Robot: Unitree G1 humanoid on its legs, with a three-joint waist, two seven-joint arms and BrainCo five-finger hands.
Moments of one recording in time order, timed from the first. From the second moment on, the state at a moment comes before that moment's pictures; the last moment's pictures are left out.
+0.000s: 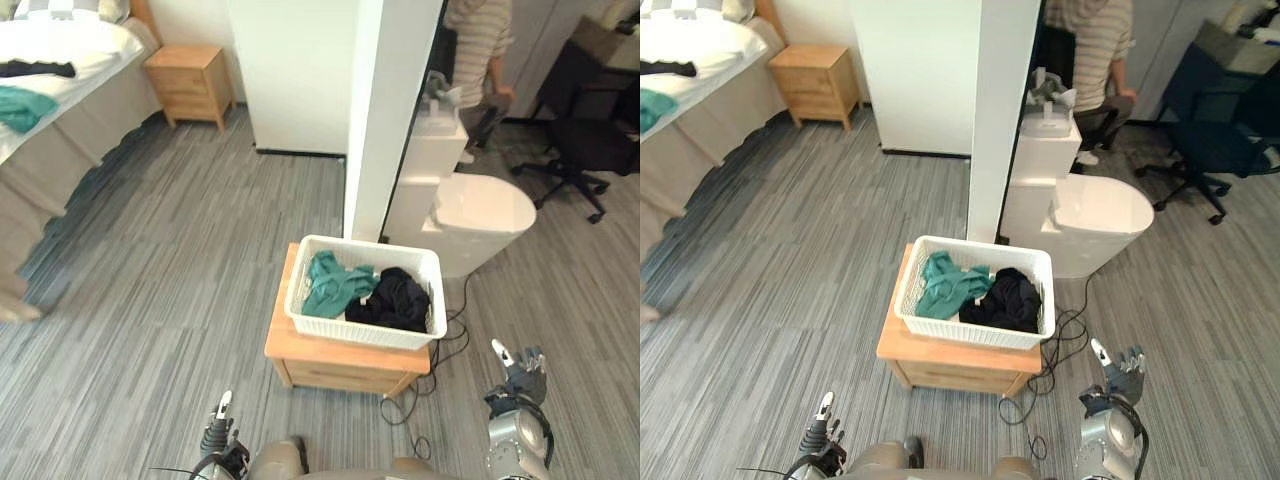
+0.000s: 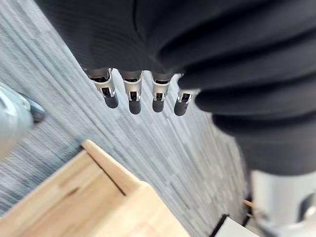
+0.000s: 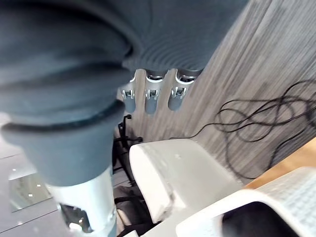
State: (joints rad) left arm 0.18 0.04 0.22 0.81 -0.58 -0.21 0.01; right arm 0.09 0.01 -0.45 0.39 0.48 -0.19 -0.17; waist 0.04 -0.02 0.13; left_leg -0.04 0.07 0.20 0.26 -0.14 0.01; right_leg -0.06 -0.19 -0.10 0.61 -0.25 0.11
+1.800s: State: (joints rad) left arm -0.87 0.31 0.11 0.66 0.18 0.04 0.02; right arm -0.20 -0.06 -0.48 -0.03 0.82 -0.23 -0.17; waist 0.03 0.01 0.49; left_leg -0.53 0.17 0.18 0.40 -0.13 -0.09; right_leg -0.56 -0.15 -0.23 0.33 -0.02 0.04
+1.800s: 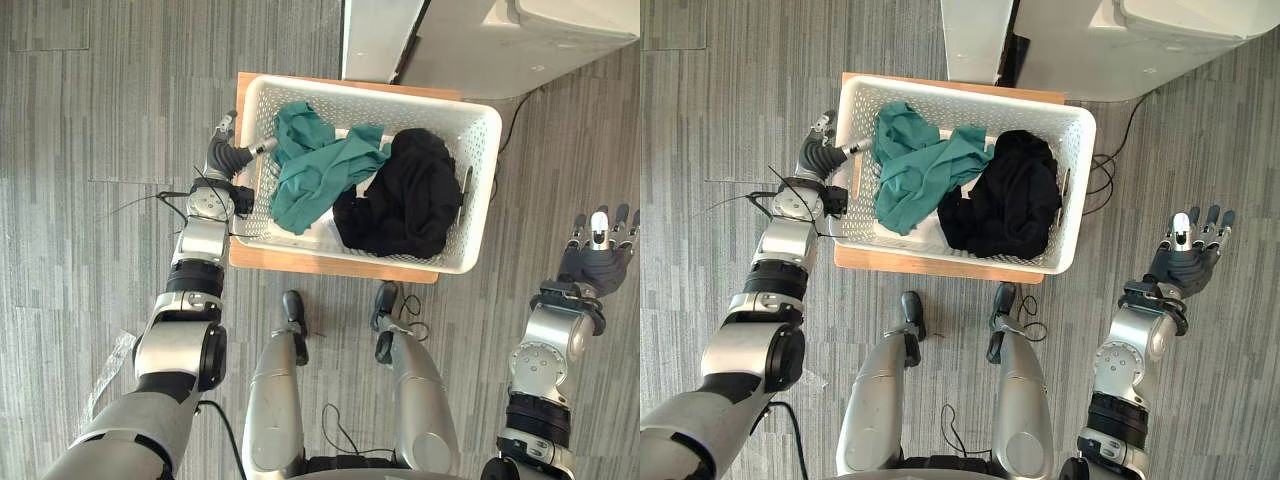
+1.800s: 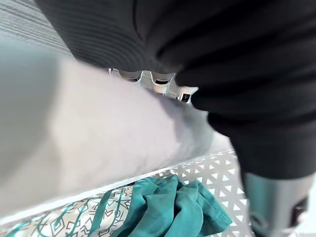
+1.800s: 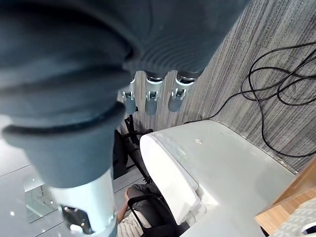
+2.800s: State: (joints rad) left arm -1.12 0.43 -0.15 0.88 0.21 0.07 -0.15; right arm -0.72 -0.45 -0.35 0.78 0.52 0.14 0.17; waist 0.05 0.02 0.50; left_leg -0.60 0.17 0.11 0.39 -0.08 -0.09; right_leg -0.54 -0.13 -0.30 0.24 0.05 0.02
